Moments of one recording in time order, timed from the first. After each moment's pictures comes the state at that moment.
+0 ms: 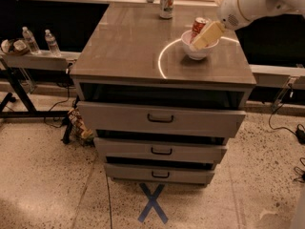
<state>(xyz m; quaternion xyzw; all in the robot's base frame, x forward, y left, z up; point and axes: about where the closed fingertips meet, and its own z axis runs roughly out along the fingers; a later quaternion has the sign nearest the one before) 0.737 -0.174 0.949 -0.50 0.75 0.03 0.44</state>
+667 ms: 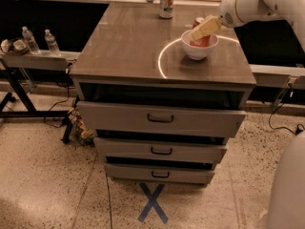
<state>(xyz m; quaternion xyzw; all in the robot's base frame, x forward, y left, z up) 0.799 -0.195 0.944 -0.41 0.77 0.04 0.50</state>
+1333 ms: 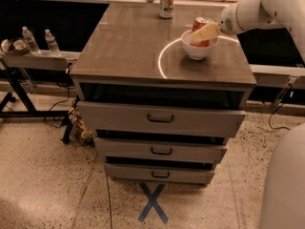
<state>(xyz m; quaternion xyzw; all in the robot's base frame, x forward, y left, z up) 0.800 -0.205 0.913 -0.34 0.81 0.10 0.47</state>
